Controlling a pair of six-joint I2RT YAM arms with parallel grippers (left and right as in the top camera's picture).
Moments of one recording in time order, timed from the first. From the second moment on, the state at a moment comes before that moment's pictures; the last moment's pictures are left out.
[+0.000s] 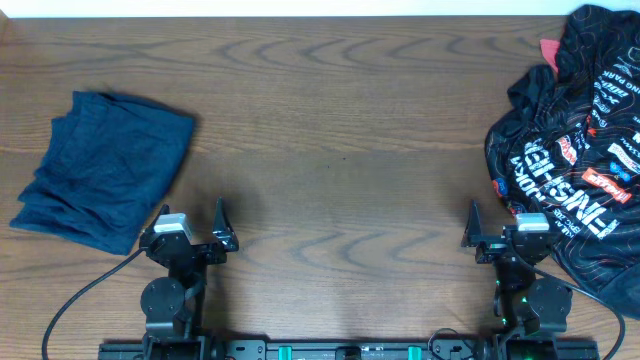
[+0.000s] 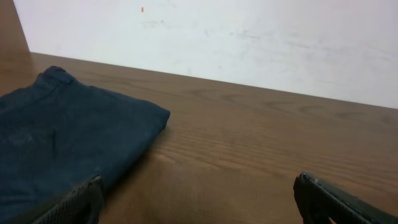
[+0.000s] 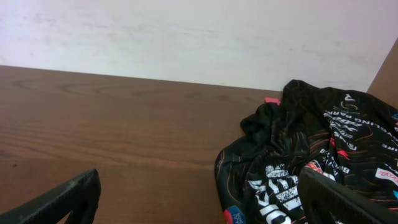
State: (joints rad) left arm 0.00 0.01 0.03 -0.14 -0.02 -0.17; right arm -0.02 0.01 0.01 -0.07 -0.03 -0.07
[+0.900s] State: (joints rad) left arm 0.00 0.02 0.04 -0.14 -0.02 -0.17; right arm -0.02 0.13 0.10 -0.14 -0.01 -0.01
